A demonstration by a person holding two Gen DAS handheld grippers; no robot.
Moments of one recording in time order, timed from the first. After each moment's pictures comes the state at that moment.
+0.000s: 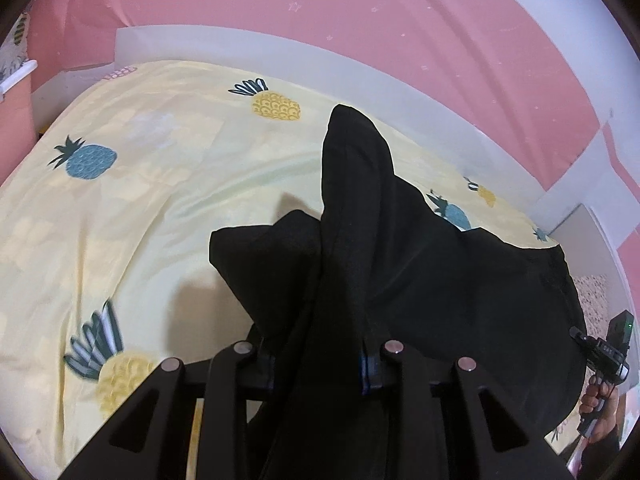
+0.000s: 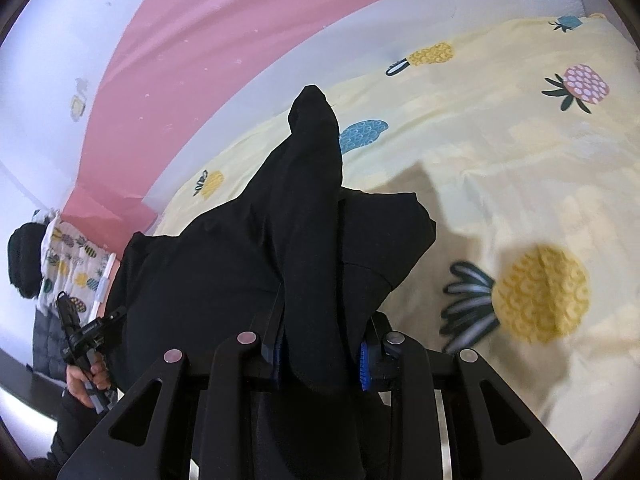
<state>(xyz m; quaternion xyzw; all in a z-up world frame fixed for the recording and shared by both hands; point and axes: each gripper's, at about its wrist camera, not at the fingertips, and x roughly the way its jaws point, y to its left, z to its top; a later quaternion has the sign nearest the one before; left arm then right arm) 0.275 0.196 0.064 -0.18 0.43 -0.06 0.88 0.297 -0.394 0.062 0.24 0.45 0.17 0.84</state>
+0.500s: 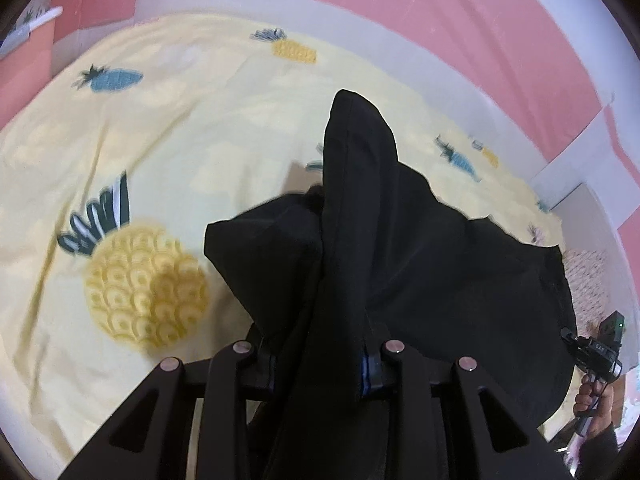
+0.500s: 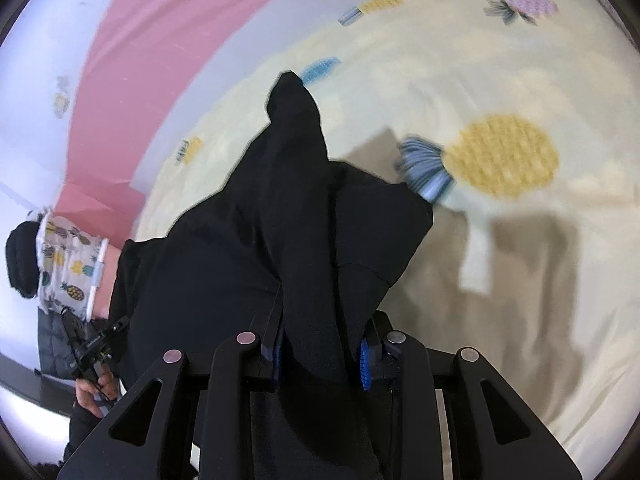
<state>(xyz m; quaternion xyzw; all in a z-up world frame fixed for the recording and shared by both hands) 0.196 0.192 -0.016 -0.19 0.48 -0.05 0.86 0.224 -0.412 -0.008 0.28 0.51 0.14 0.80</state>
